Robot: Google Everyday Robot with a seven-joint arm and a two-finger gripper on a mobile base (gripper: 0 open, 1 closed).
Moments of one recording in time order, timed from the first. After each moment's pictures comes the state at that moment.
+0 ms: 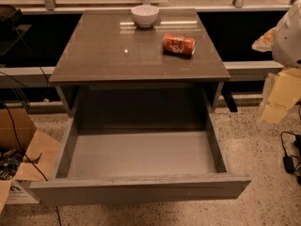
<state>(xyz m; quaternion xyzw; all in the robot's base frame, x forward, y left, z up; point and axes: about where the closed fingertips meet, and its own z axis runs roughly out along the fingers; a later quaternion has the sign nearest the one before) 0.438 -0.216 0.977 -0.60 0.78 -0.03 0.16</state>
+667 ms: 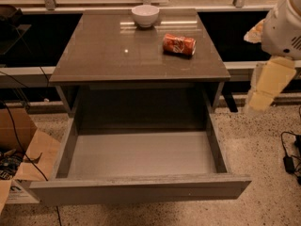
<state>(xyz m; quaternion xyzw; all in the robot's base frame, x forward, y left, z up) 0.463 -0.207 0.982 -0.60 0.78 -0.03 0.18</state>
